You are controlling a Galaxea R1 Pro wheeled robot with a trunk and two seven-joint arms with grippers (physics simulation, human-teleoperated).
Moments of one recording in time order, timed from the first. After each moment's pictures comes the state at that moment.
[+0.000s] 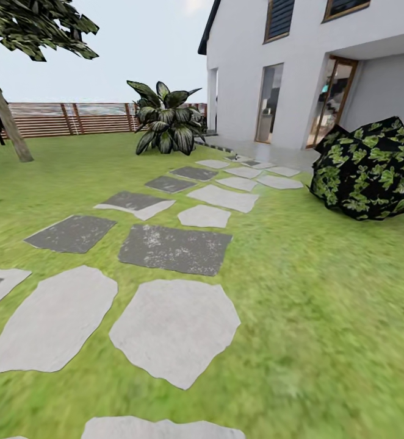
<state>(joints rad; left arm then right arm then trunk) -0.26 0.06 0.02 -0.21 0.04 -0.33 0.00 -0.04 -0.05 -0.01 -0.53 0.00 -0.35 -0.01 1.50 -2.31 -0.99</state>
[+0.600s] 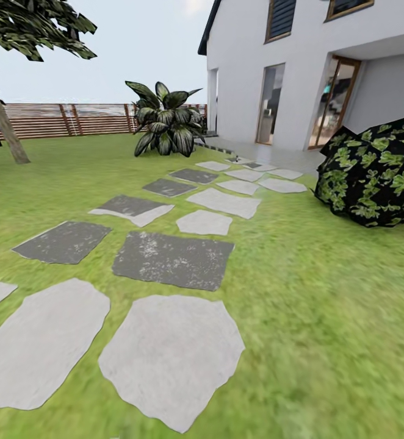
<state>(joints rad) -0.26 0.06 0.02 -0.21 0.04 -0.33 0.00 -0.04 -0.05 -0.01 -0.53 0.00 -0.35 -0.01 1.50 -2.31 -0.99</state>
